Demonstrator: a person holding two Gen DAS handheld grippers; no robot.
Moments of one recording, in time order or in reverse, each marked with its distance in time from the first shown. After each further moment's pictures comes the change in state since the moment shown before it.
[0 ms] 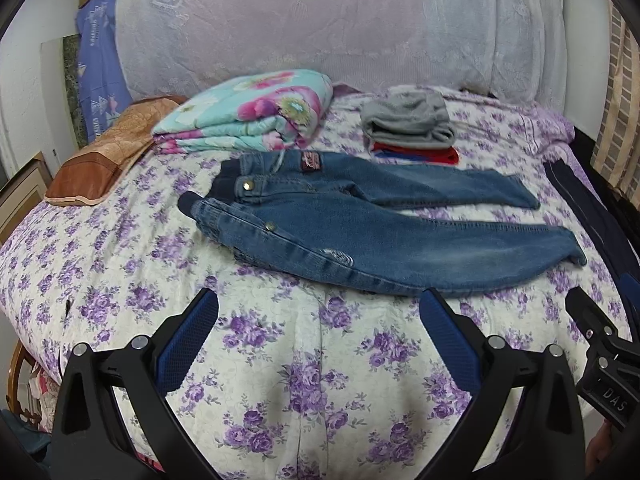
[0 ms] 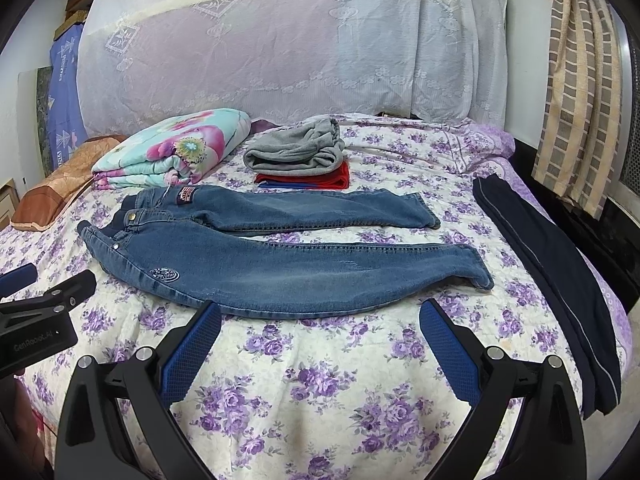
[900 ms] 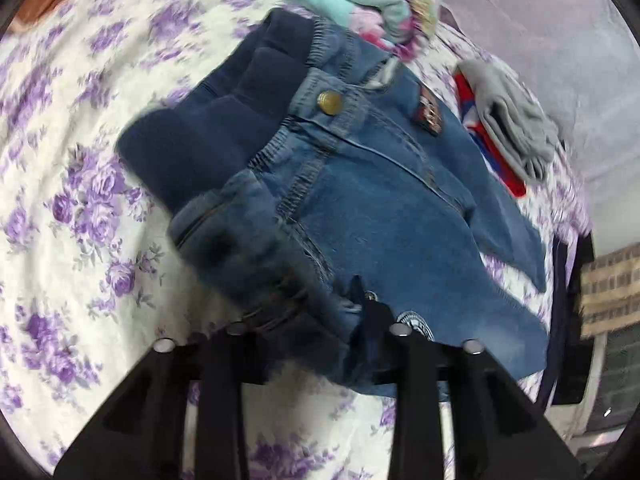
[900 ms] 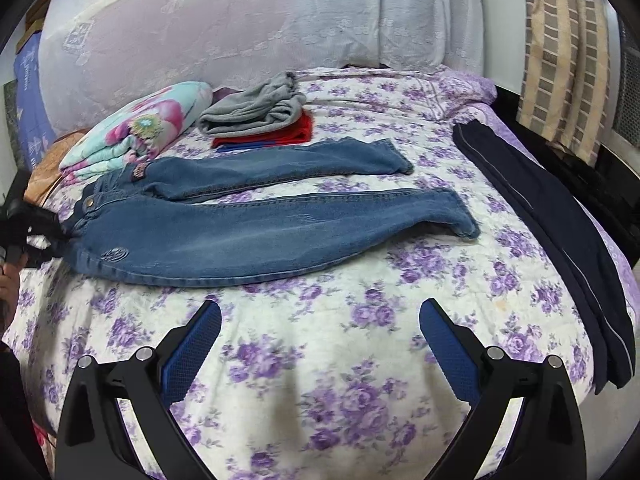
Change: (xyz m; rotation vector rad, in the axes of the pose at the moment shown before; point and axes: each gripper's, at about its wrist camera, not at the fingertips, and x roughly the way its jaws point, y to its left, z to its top) left arm 0.194 0.148 0.046 -0.503 0.483 -0.245; right arm 0.036 -0.067 -0.012 0.104 0.124 -0.059
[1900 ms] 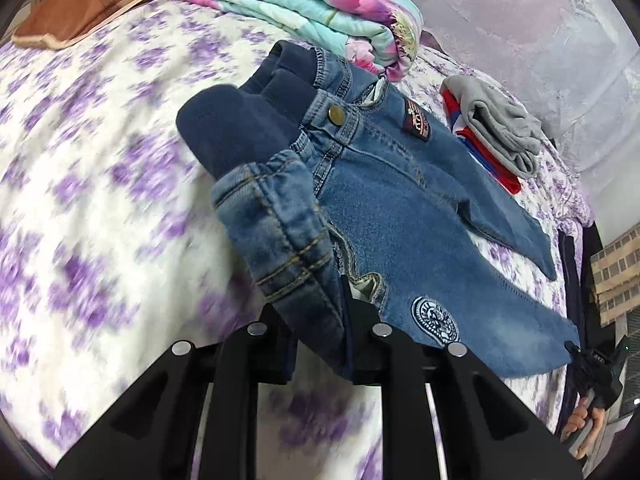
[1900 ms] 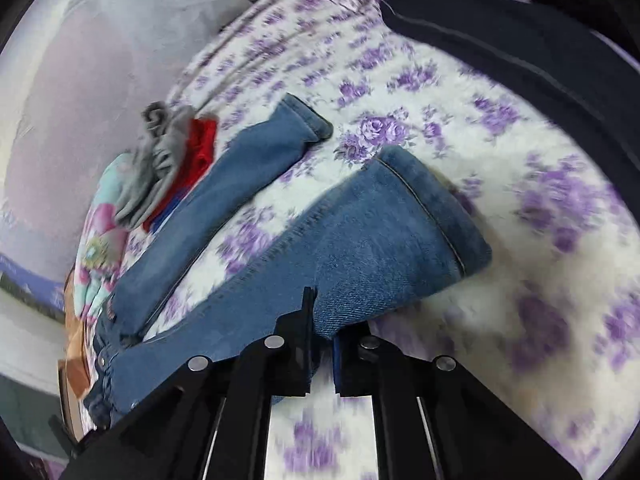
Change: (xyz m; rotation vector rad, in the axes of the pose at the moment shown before) left arm -0.037 0.013 -0.051 0.082 -0.149 0.037; right arm 0.131 -0.140 0.069 0.511 0.283 0.224
